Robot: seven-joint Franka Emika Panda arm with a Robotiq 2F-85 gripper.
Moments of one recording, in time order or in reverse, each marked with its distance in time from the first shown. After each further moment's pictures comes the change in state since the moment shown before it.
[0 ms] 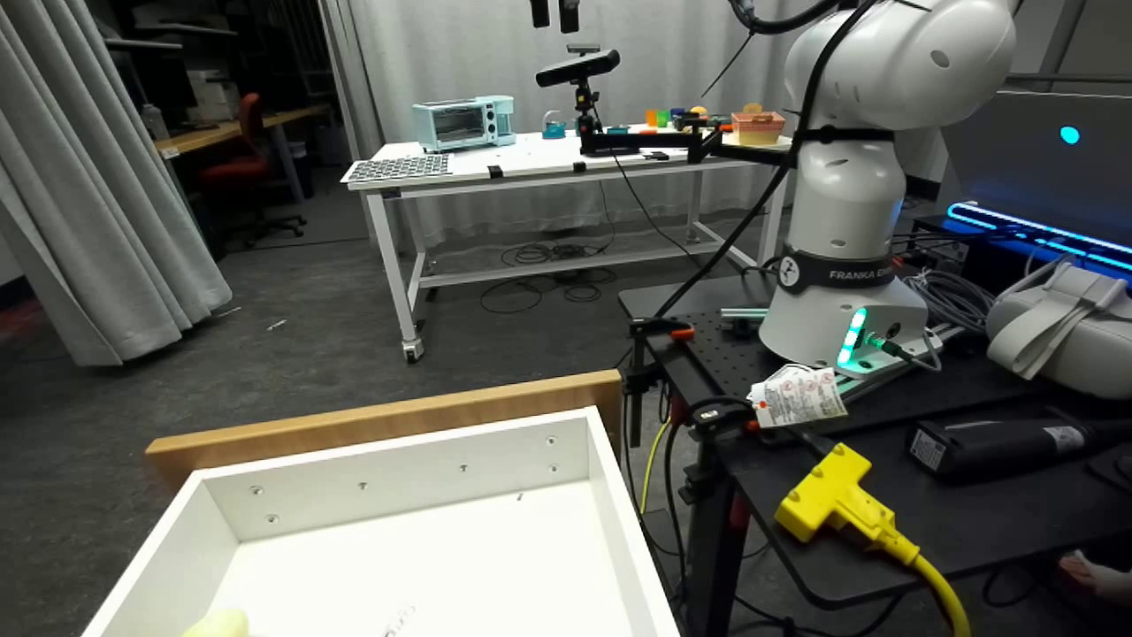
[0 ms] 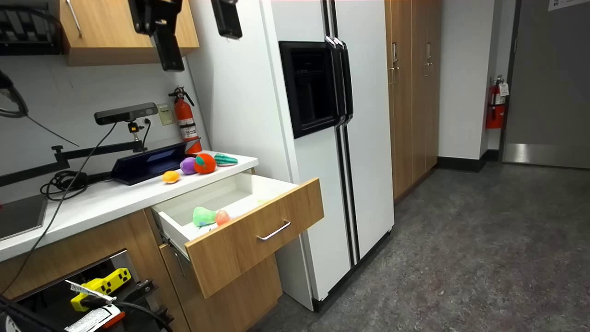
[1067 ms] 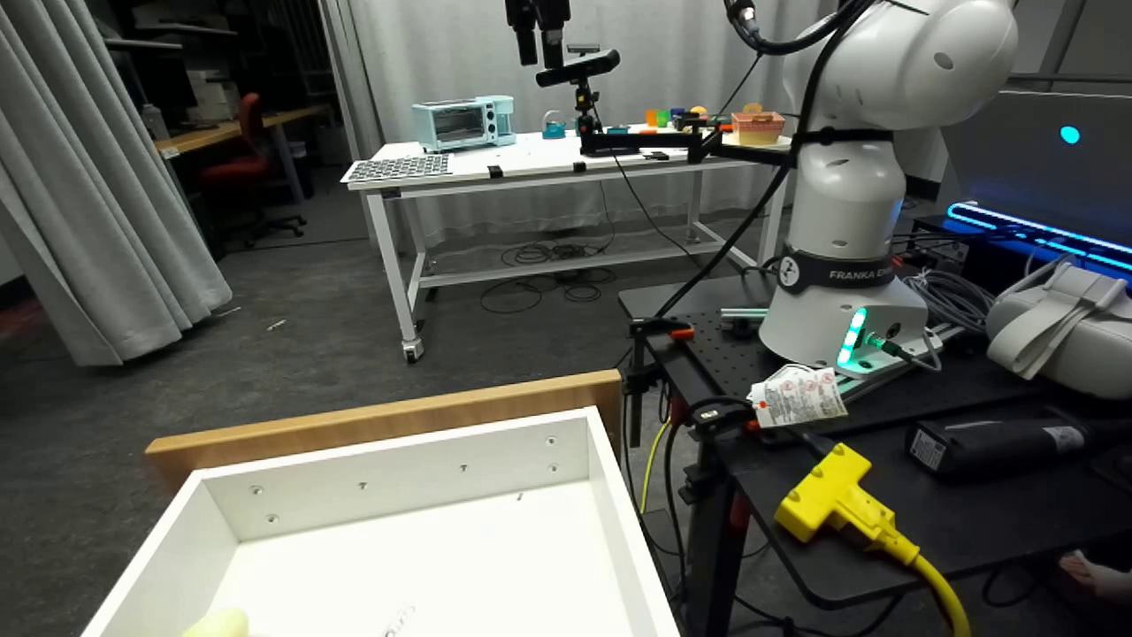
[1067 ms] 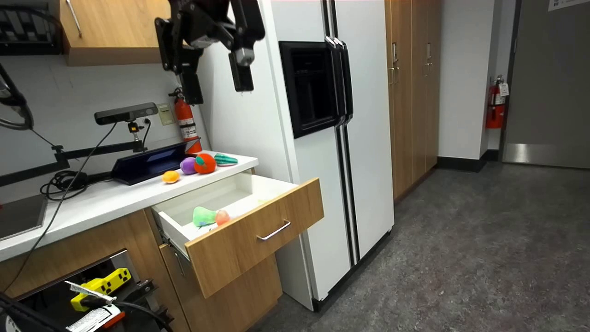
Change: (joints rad) arm 0.030 0.067 0.004 -0.052 0.099 0.093 0.062
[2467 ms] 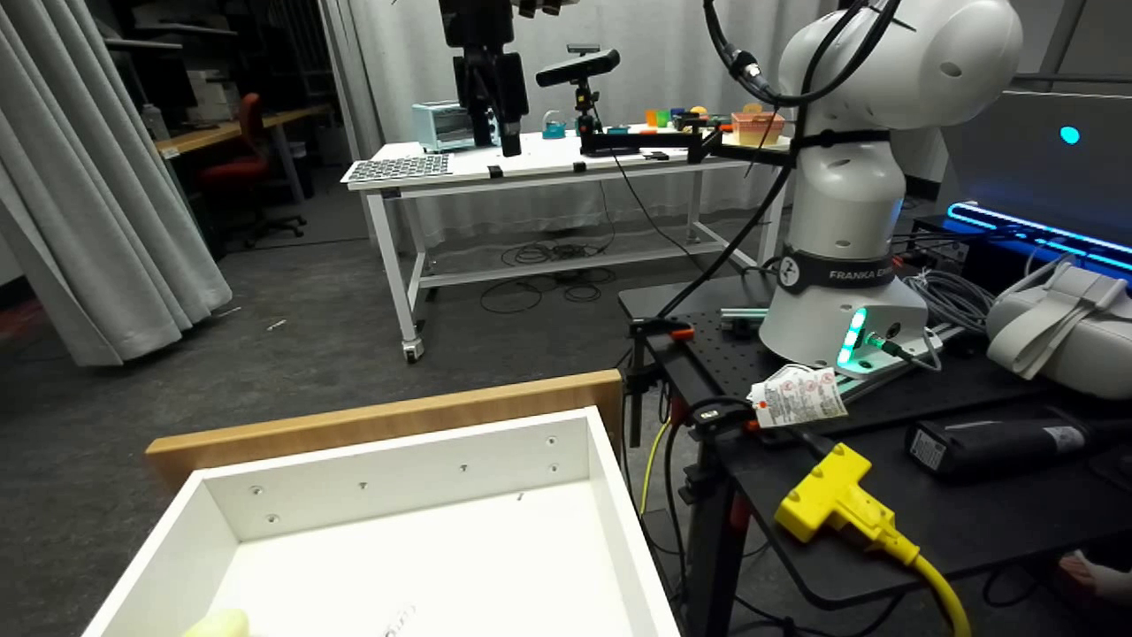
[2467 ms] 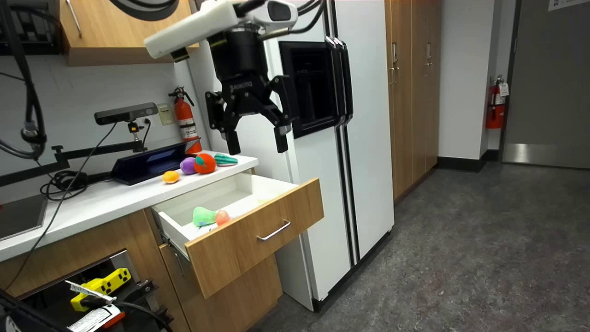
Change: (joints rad) arm 0.060 0.218 0.023 -0.062 0.077 0.282 -0.064
